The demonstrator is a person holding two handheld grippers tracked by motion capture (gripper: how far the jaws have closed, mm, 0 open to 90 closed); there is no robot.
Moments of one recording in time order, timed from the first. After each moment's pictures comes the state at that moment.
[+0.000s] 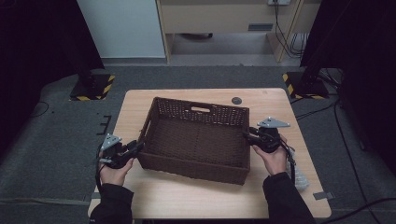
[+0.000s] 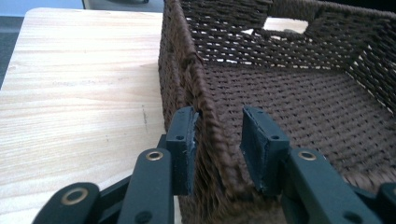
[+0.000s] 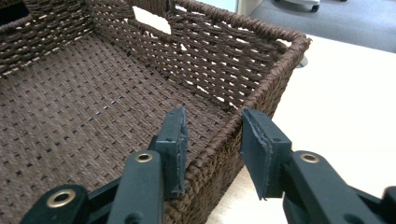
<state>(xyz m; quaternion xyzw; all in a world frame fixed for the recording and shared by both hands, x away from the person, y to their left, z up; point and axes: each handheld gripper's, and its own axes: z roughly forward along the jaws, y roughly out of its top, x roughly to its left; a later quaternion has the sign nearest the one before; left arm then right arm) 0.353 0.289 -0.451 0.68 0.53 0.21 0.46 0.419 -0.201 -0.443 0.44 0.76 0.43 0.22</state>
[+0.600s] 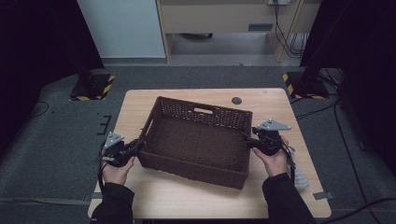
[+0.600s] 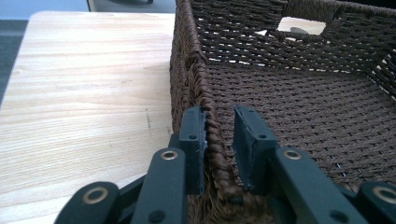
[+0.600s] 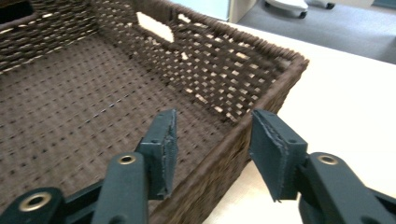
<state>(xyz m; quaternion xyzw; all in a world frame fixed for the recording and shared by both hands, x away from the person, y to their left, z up) 0.362 0.286 -0.454 0.68 0.53 0.22 0.45 0.407 -0.199 -0.436 0.44 0.76 0.42 0.24</state>
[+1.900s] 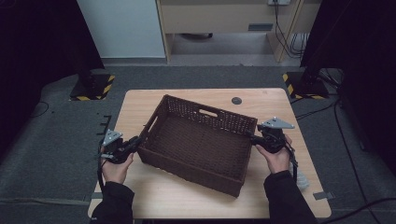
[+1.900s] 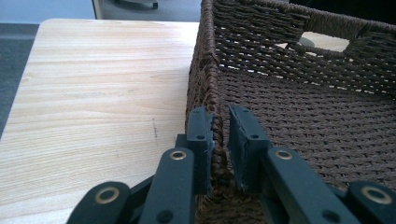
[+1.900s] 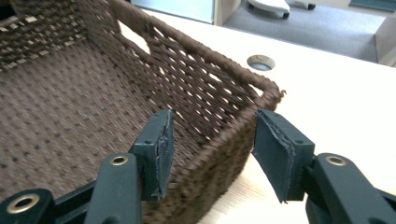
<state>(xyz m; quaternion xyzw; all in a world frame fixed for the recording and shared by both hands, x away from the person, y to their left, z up) 0.369 0.289 -0.451 0.67 0.54 0.23 0.46 0.416 -0.211 -0.440 0.46 0.74 0.42 0.26</state>
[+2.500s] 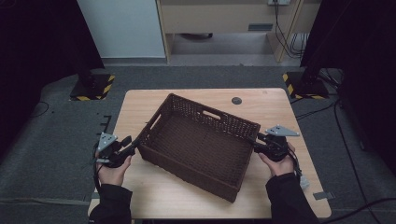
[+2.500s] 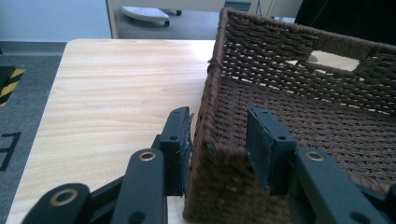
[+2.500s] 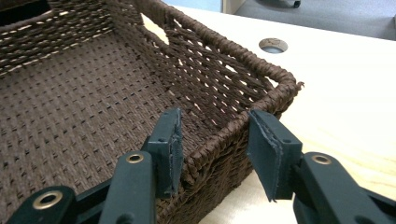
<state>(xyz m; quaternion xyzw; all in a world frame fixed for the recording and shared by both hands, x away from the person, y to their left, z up) 0.346 0.289 -0.439 0.65 0.54 0.26 0.46 0.389 -0.216 -0.443 0.47 0.74 0.43 0.23</state>
